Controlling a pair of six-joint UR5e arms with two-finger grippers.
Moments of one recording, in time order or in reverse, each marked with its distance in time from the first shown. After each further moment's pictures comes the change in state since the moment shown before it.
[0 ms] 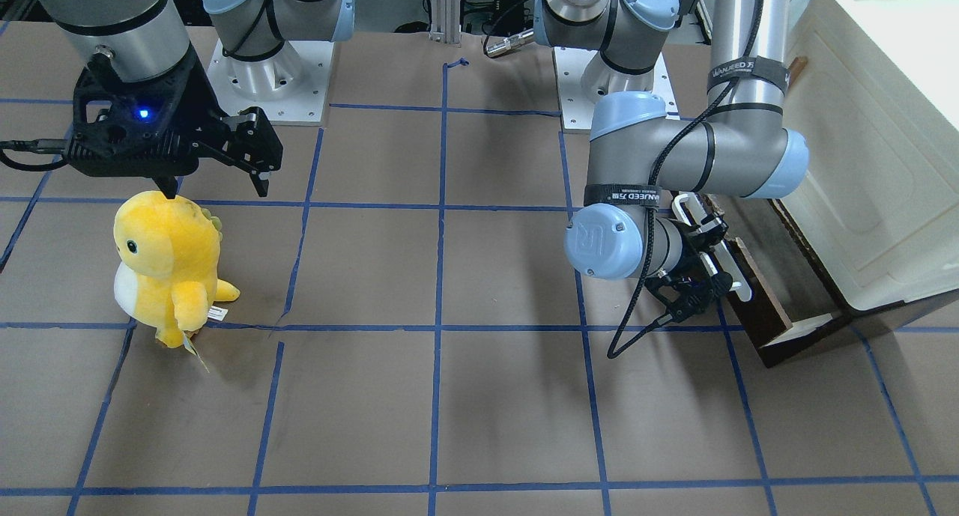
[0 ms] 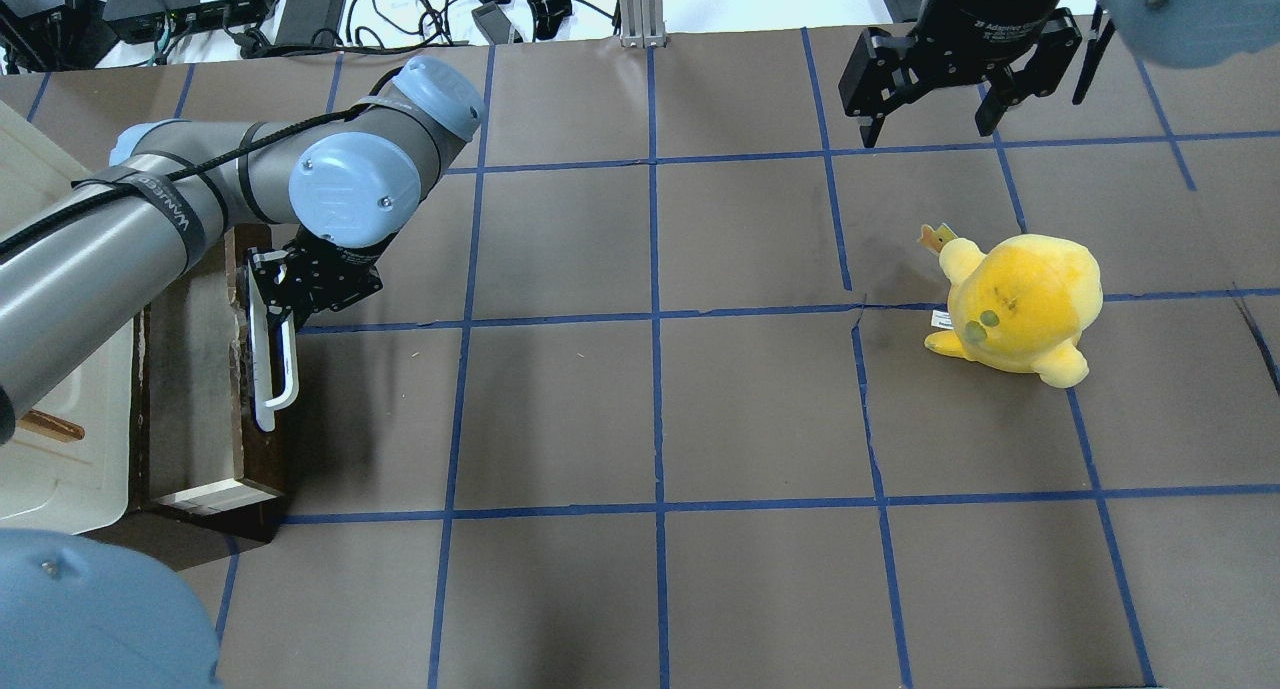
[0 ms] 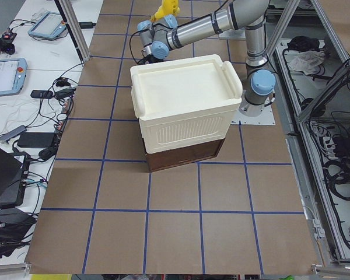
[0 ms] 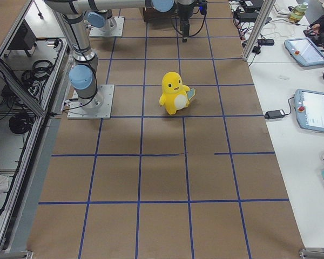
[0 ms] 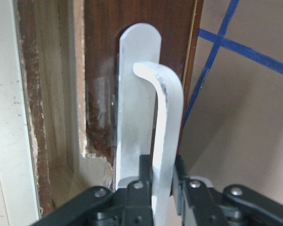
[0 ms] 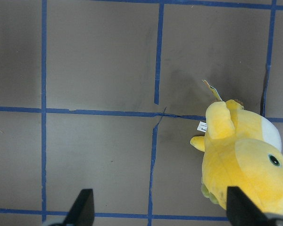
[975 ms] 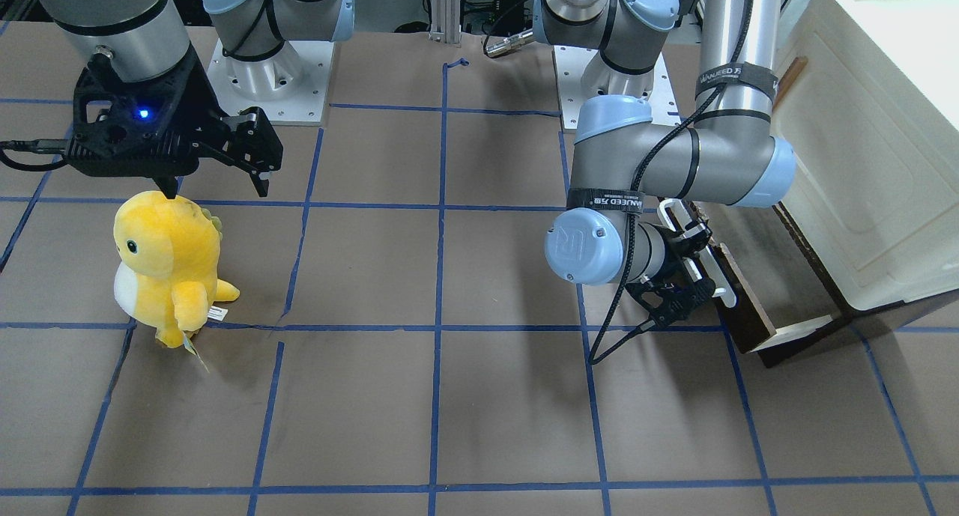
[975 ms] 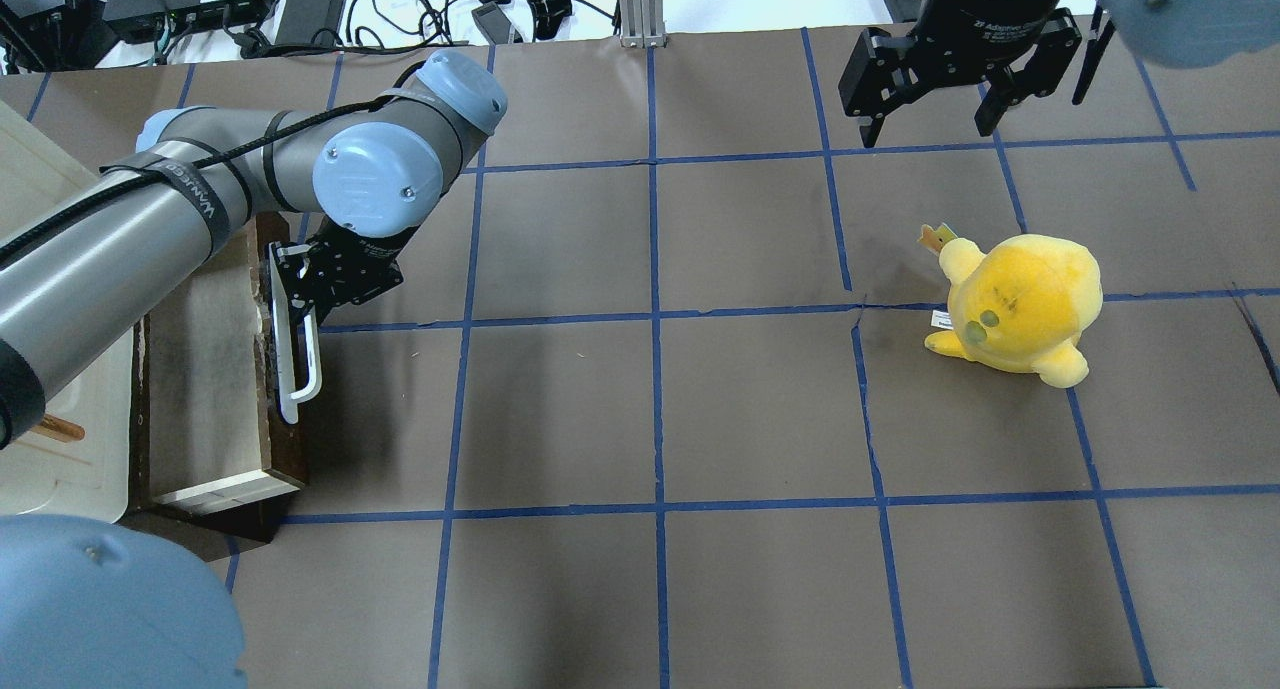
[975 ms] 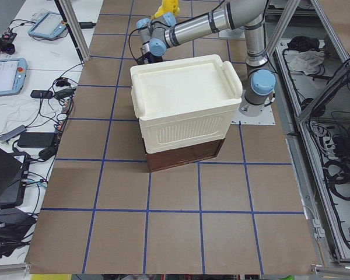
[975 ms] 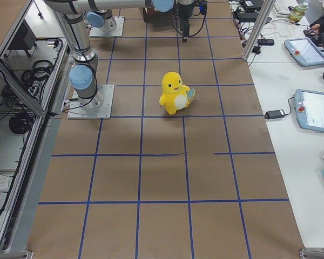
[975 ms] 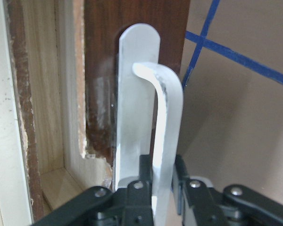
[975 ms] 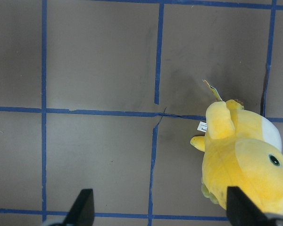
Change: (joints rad) left arm -0.030 -0.028 0.040 -0.021 -0.023 -0.028; right arm 0.000 0.000 0.000 0.000 0.000 0.000
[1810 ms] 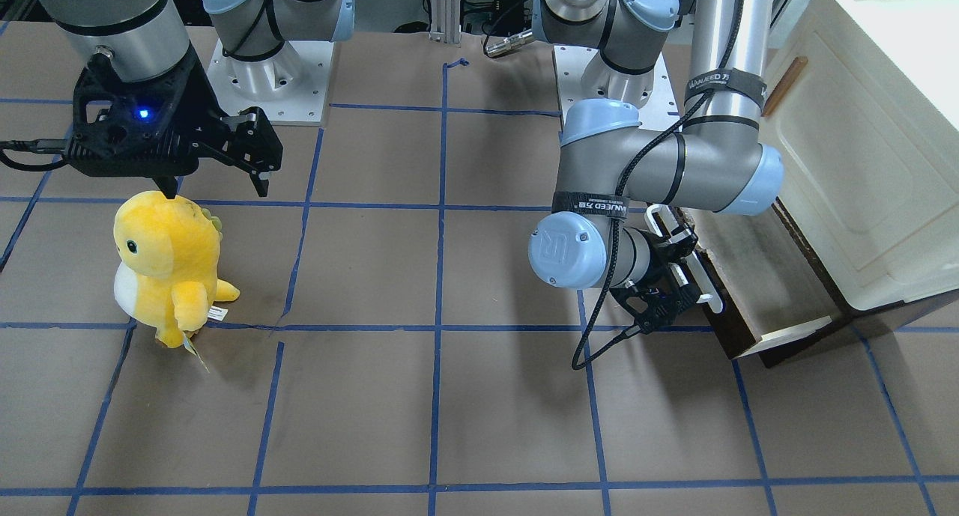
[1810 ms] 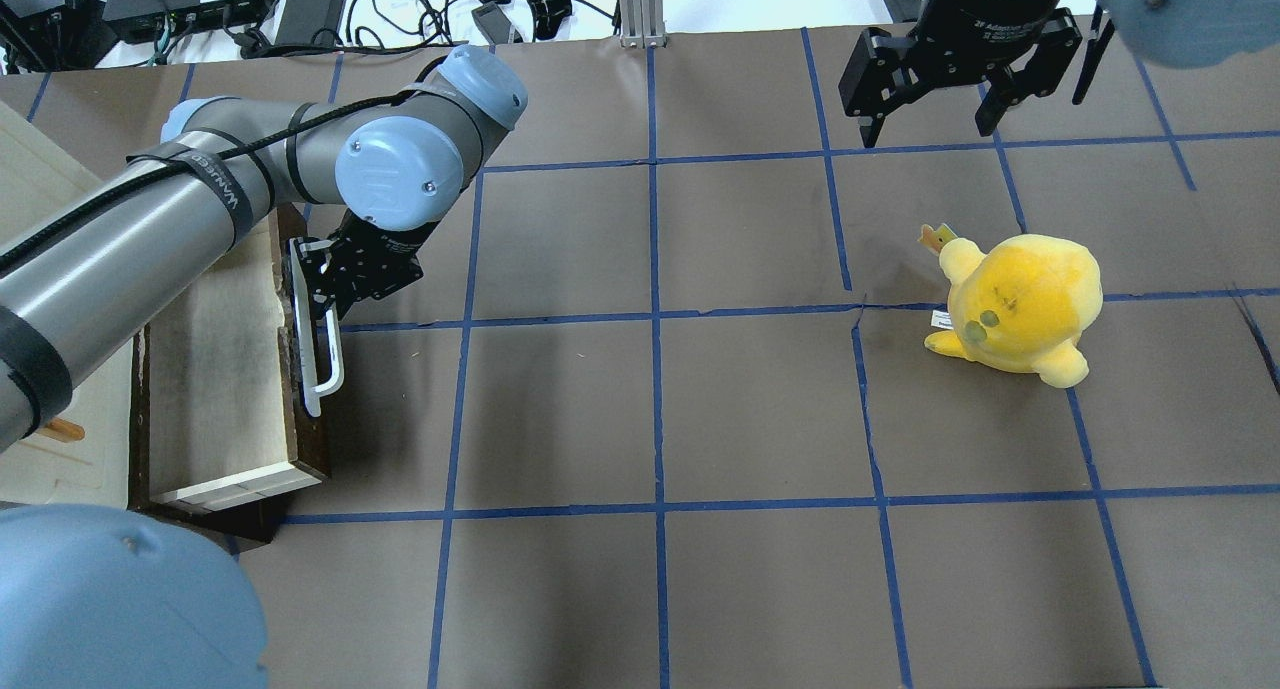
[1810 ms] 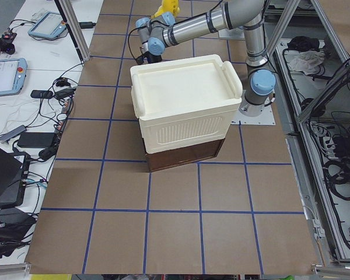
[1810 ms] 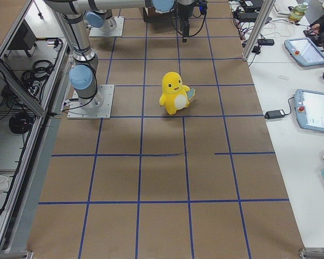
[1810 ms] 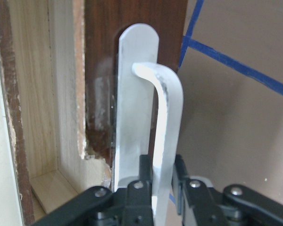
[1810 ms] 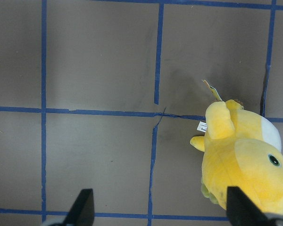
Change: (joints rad) left arm -0.028 -0.022 0.033 -0.009 -0.022 -0.017; right arm 0.000 0.000 0.000 0.000 -0.001 -0.001
